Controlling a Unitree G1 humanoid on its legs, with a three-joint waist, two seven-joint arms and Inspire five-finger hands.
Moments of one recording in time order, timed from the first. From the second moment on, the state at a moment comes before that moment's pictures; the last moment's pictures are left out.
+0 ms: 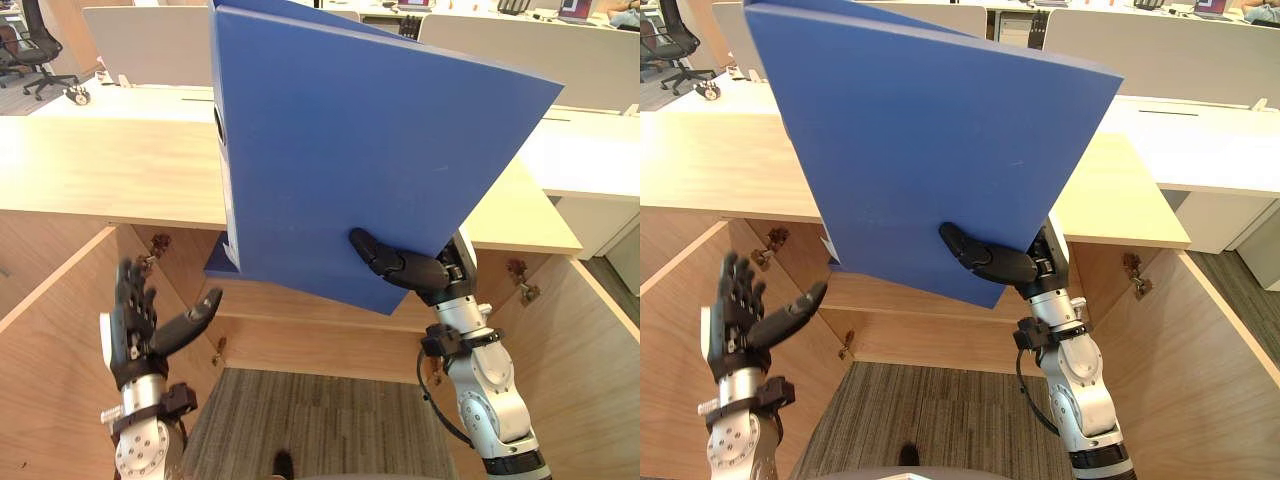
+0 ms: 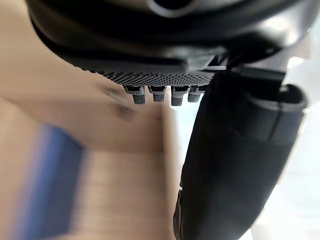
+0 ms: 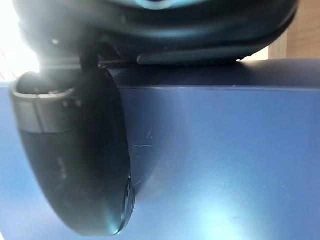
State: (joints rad) left arm 0.37 0.08 0.28 0.02 -0.15 -0.25 0.11; right arm 0.04 -0.22 0.15 -0.26 0.38 -0.23 0.14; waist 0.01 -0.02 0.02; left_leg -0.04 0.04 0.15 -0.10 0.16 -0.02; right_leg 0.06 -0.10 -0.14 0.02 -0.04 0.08
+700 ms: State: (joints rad) left arm -0.03 0.12 0.09 0.60 -0.09 -0.21 0.05; right arm -0.53 -0.24 0.29 0.20 0.21 -0.14 -0.06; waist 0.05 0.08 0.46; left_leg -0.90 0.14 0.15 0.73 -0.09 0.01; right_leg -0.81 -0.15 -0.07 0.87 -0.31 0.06
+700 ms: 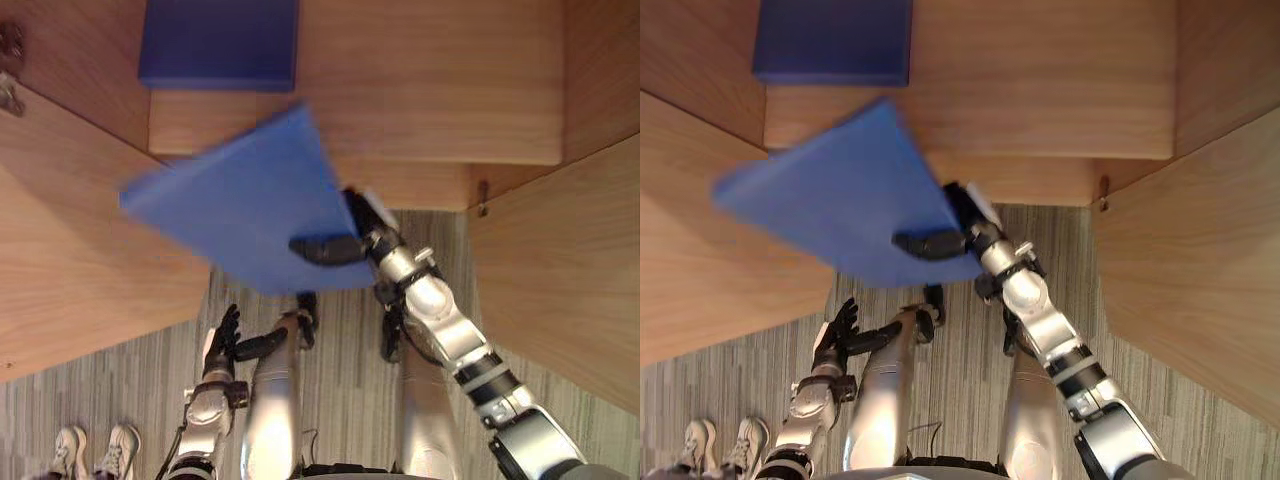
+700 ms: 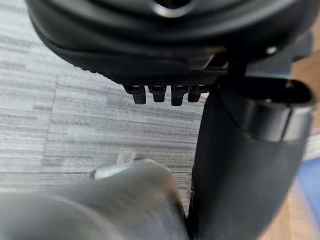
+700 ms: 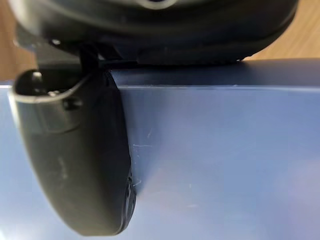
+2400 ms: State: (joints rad) left arm -0.17 0.04 -0.03 0.41 -0.18 -0.23 0.19; right arm -1.23 -0.25 -0.11 0.46 1.05 -0.33 -0.40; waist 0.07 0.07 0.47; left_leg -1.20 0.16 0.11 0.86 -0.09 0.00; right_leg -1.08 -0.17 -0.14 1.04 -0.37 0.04
